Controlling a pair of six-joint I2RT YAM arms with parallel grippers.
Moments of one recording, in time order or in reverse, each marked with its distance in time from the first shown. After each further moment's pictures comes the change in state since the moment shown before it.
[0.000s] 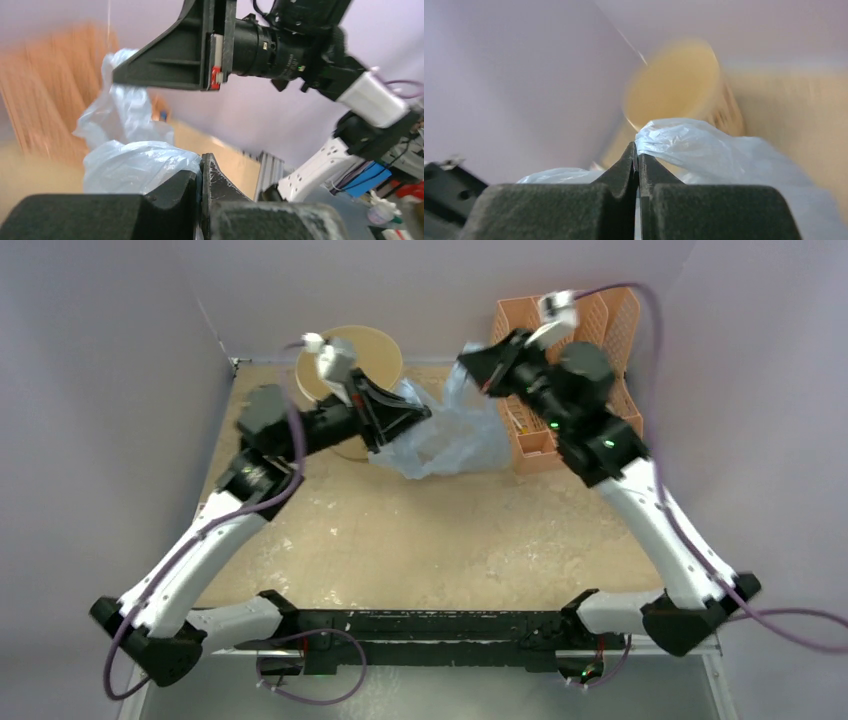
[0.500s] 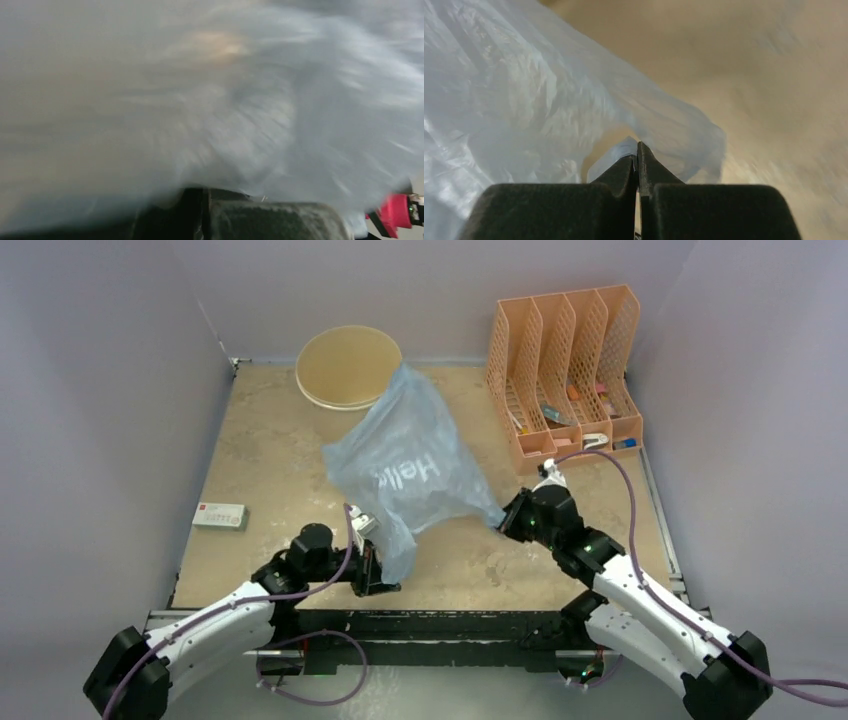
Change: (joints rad) left arm -0.065 -0.453 -1.066 0.139 0.126 -0.101; right arm 0.002 -0.542 -0.945 0.115 0.069 0.233
